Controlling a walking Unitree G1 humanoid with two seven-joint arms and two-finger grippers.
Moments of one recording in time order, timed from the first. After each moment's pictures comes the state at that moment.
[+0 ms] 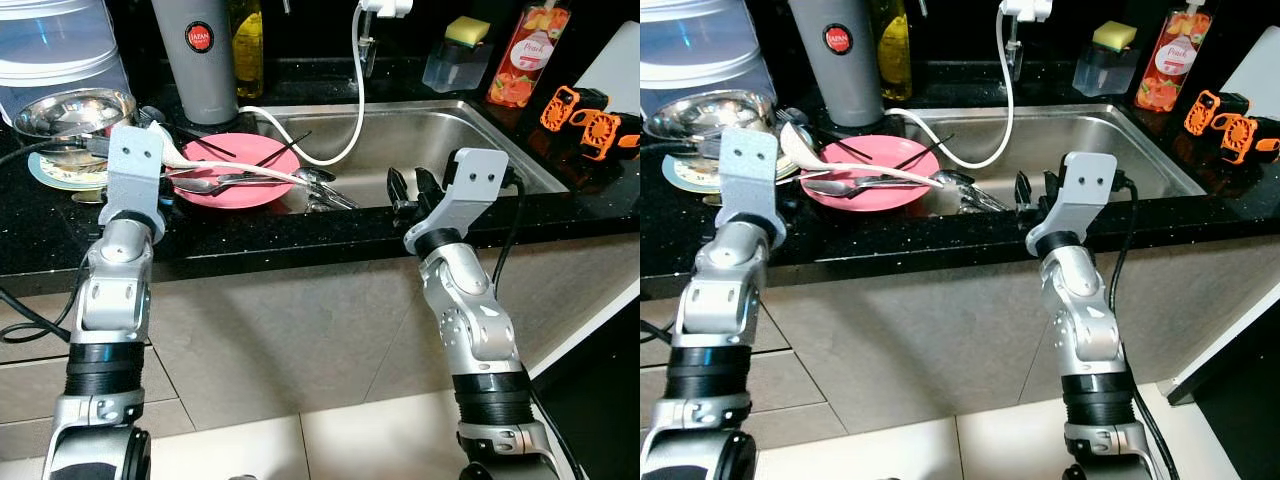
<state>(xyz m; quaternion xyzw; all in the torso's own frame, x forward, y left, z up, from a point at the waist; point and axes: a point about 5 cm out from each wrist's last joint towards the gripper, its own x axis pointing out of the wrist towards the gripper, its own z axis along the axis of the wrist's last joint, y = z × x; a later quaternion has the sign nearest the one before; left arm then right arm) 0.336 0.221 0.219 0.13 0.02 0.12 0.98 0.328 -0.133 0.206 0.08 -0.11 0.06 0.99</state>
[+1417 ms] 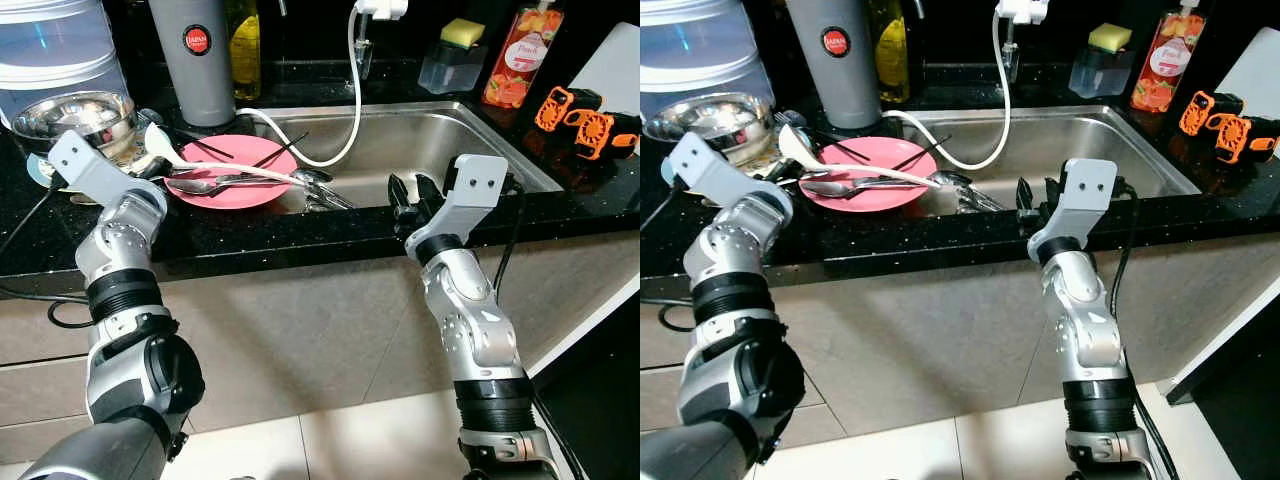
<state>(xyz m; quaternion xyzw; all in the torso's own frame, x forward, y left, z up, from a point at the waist) 0.379 0.237 0.211 -0.37 0.07 0.18 0.91 0.324 -0.135 0.200 0.08 -0.09 0.06 0.99</state>
